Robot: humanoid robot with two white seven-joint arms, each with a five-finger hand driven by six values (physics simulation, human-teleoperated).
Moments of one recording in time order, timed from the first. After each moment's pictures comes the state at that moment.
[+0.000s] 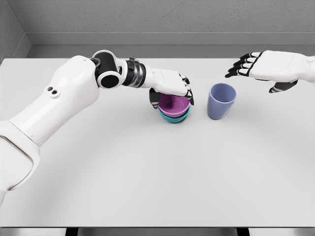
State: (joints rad) left arm -1.09 0.18 -1.01 -0.98 -0.55 -0.61 -0.60; right arm -0.83 -0.96 0.67 -1.51 0.39 -0.61 0.61
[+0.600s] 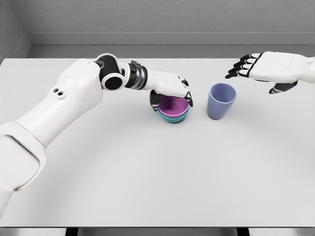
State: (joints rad) left arm -1.08 0.15 -1.01 -0.91 -0.56 -0.60 -0.60; right arm -0.82 -0.96 0.67 -1.51 0.39 -0.61 0.61
